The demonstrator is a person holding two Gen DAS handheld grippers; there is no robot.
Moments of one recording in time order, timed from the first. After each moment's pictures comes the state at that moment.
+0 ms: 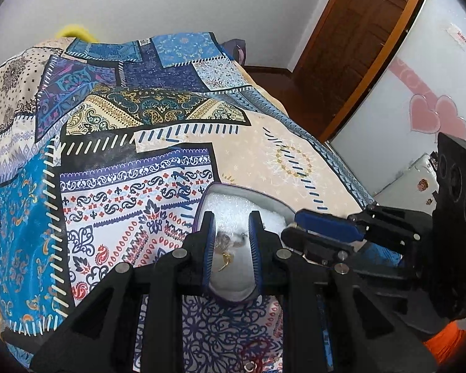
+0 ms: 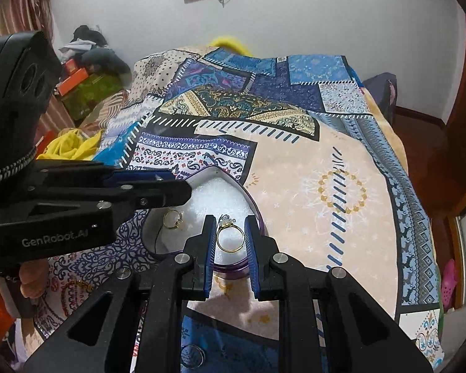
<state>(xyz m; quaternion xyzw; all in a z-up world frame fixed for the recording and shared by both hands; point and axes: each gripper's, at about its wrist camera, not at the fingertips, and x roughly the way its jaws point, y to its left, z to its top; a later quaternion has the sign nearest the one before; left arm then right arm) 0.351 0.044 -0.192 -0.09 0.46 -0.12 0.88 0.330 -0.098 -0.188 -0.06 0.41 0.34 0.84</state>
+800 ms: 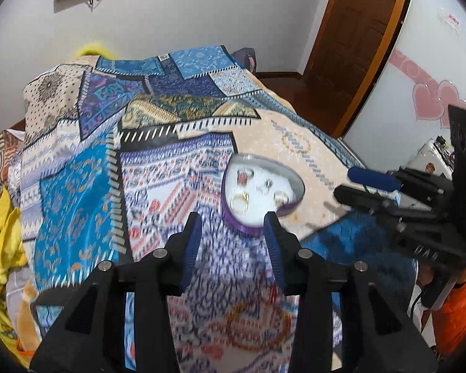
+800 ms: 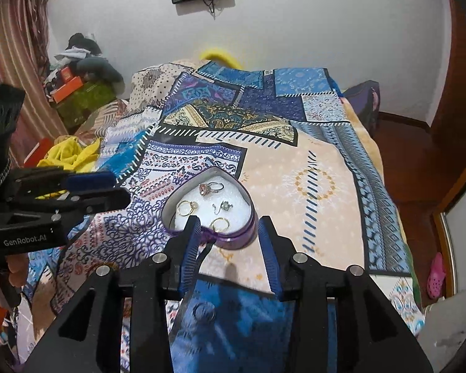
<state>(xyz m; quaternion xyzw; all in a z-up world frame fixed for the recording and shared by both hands) 0.268 0.061 -0.157 -0.04 0.44 -0.09 0.89 0.292 -0.121 -0.155 -0.06 0.39 0.30 0.87</state>
